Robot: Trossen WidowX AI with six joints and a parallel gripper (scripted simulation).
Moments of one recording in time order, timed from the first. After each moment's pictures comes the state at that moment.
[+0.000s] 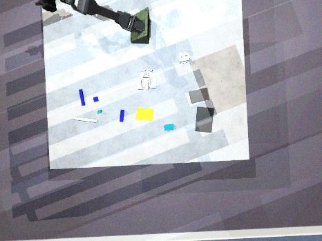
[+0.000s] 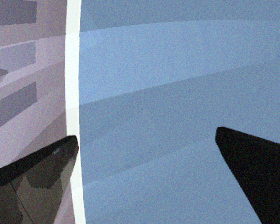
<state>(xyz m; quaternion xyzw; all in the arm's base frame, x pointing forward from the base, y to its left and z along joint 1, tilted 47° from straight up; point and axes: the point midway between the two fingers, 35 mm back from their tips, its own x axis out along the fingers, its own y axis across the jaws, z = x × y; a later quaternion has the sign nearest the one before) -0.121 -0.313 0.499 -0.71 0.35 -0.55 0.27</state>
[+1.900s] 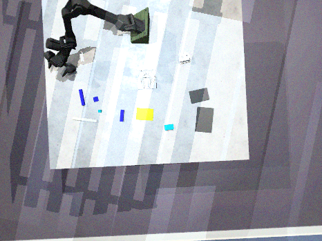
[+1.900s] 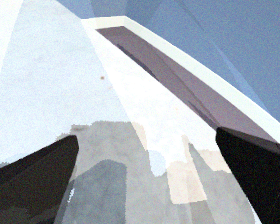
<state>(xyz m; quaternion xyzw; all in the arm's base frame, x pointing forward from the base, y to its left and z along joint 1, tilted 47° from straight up) 0.207 -0.421 0.353 -0.40 0.14 -0.41 0.81</state>
